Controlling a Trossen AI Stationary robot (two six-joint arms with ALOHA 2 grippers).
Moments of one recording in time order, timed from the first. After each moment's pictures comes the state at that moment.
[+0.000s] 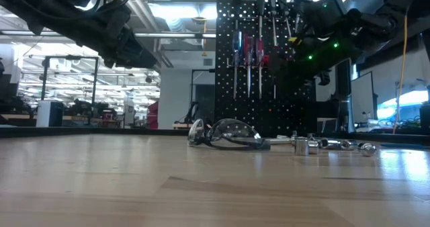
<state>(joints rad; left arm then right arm) 0.11 0.88 0.33 0.22 -0.38 -0.13 -0.30 1.42 0.48 0.65 0.73 0.26</state>
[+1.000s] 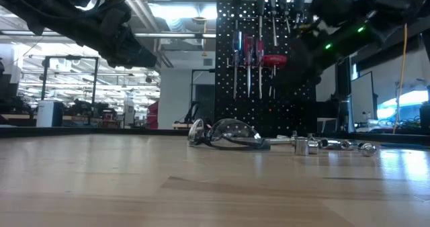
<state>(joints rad) 0.11 0.88 0.33 0.22 -0.30 -0.10 -0.21 1.25 0.48 0.32 0.25 0.18</state>
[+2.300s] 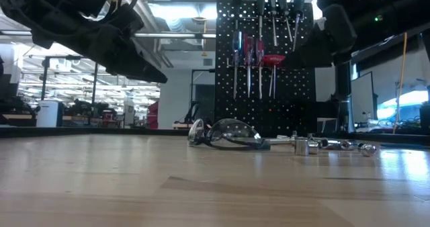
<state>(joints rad) -0.04 1.19 0.33 0.45 -0.24 0.03 0.38 1.34 0.48 0.41 0.80 0.24</state>
